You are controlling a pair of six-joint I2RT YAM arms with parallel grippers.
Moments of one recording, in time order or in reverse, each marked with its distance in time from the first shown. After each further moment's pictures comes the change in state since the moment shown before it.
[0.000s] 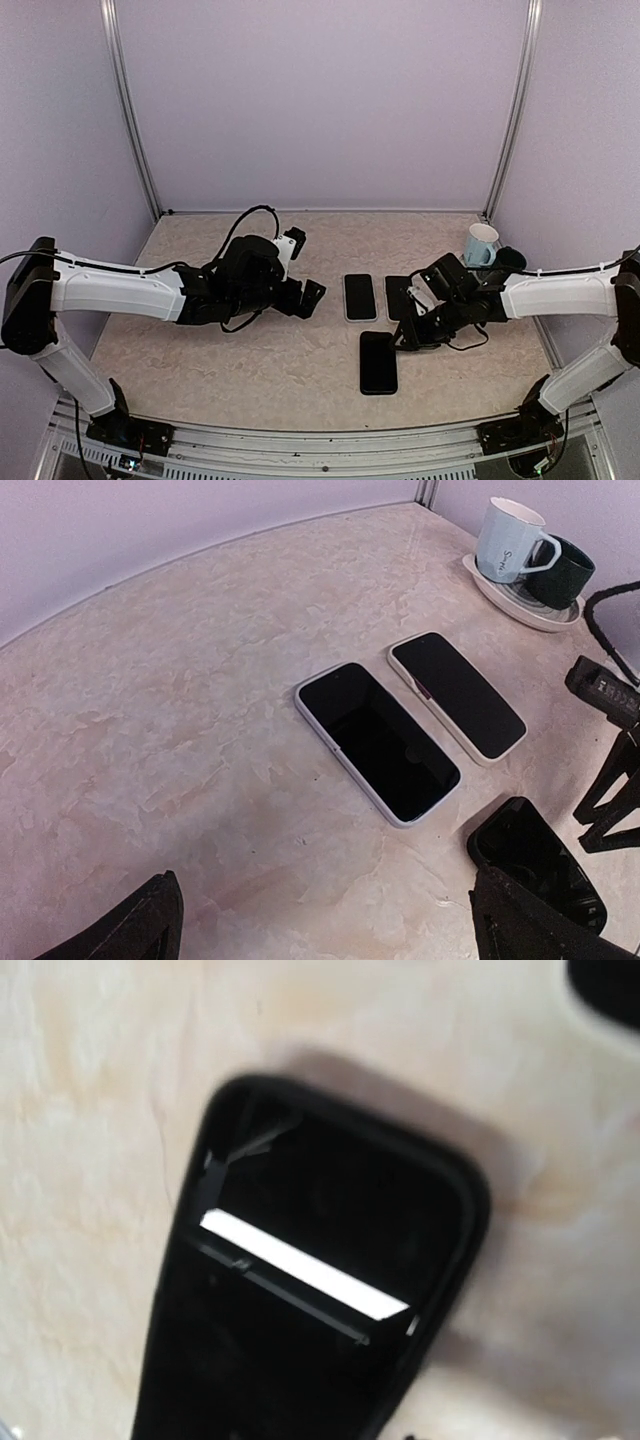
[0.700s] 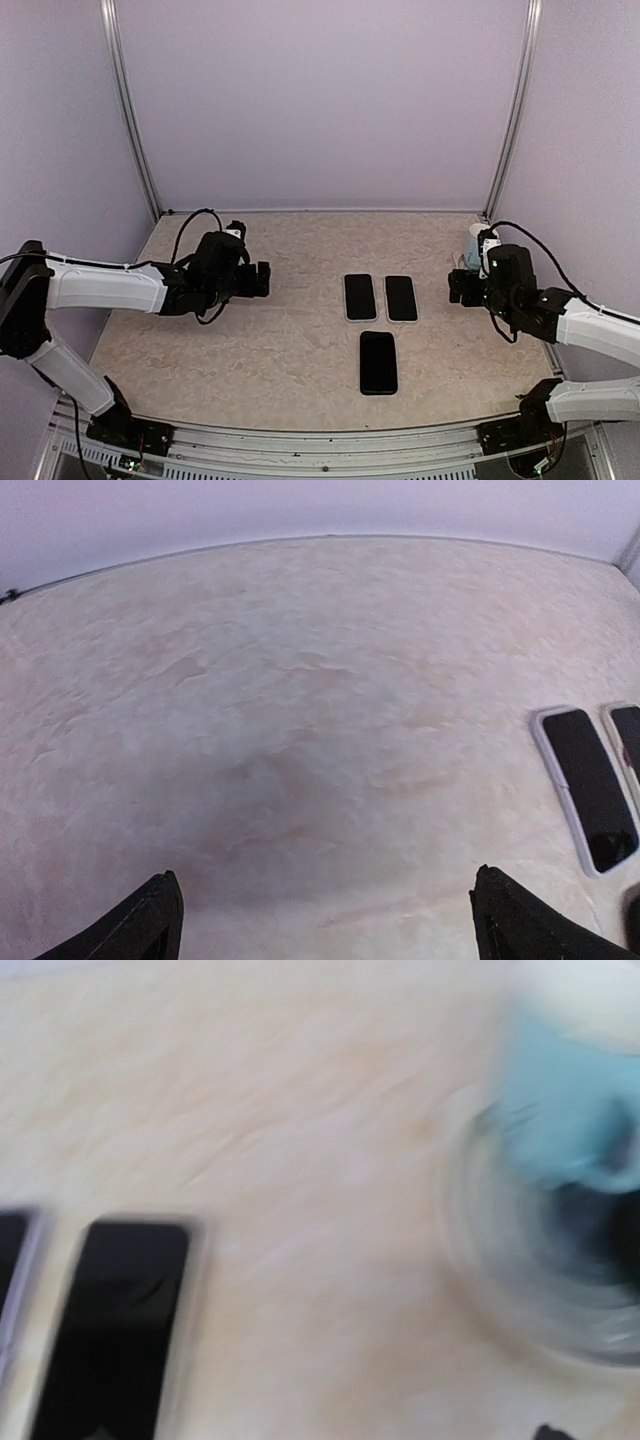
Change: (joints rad) left arm 0.172 -0.045 -0.095 -0.037 -0.182 -0.128; right arm -0.174 -0.415 -0.149 0.184 0.727 -0.192
